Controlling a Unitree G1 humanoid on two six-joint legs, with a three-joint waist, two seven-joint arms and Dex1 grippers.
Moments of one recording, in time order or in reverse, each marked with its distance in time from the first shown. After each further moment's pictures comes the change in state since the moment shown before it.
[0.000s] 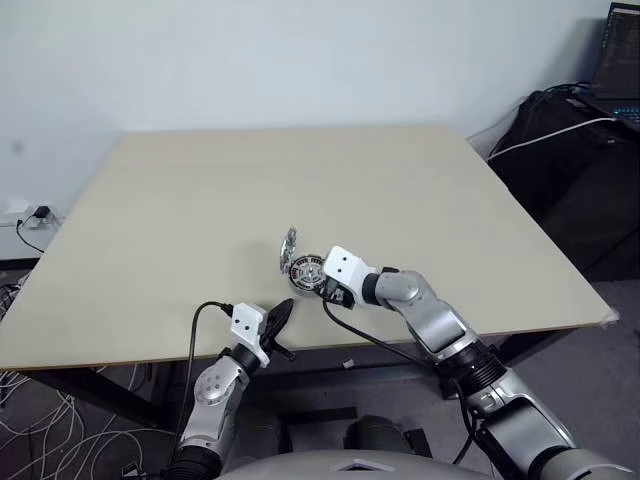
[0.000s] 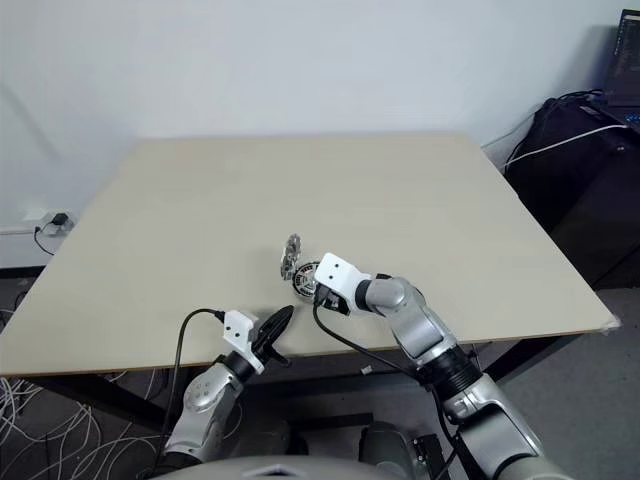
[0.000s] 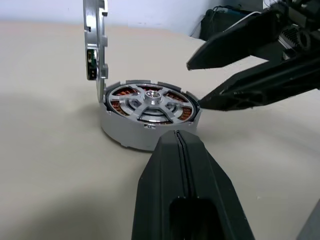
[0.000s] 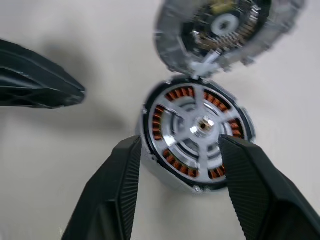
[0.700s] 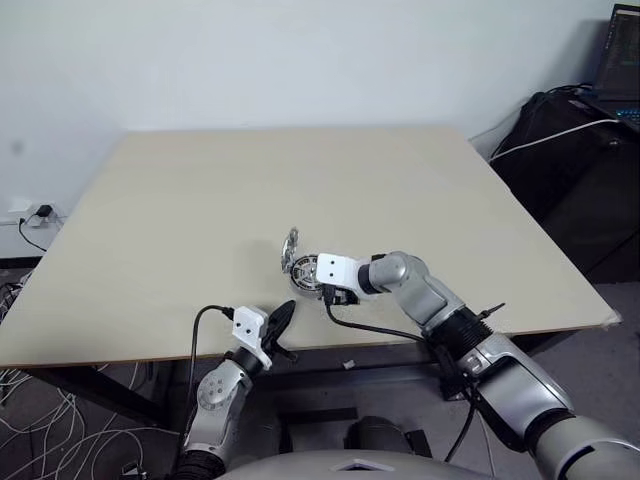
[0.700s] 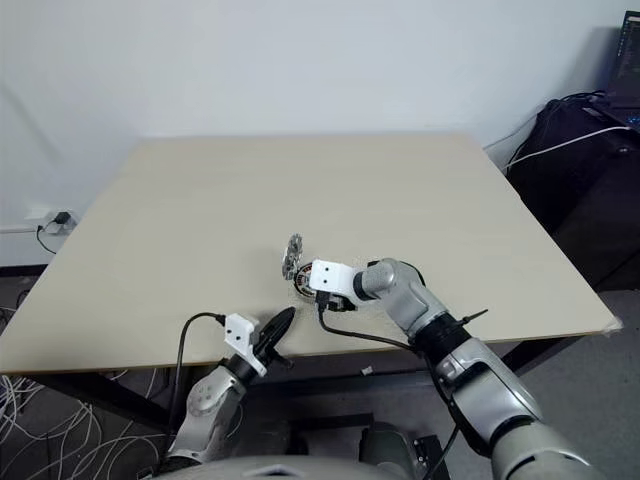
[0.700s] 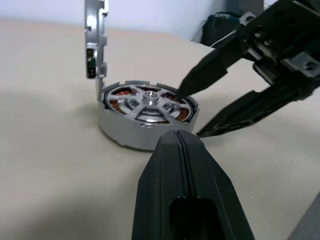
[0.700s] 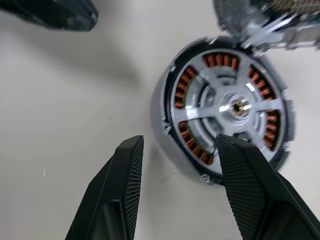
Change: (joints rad) left arm 0.024 -0.020 -0.001 -0.013 -0.006 0.000 0.008; right arm -0.182 -0.016 0.093 0.295 -0.119 -0.136 0.215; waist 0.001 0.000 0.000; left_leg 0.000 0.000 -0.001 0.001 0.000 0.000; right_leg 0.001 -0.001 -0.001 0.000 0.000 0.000
